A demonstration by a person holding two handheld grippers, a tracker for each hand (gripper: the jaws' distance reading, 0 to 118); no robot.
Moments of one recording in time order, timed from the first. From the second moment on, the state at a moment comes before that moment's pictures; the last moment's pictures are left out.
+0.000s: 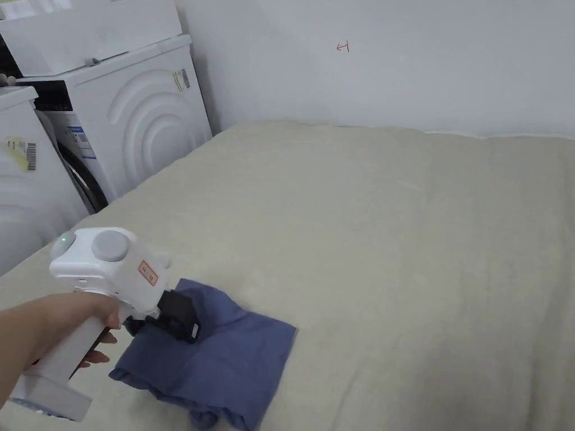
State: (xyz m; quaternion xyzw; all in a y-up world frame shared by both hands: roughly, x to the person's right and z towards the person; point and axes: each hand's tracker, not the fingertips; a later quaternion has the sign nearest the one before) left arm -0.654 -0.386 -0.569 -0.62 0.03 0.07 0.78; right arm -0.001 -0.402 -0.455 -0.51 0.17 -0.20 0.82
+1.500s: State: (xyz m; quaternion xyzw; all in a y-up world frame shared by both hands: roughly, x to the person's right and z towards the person) left arm -0.237 -0.220 -0.256 0.09 0.01 -0.01 1.00; right arm 0.063 -0.231 -0.208 0.13 -0.08 0.05 0.99
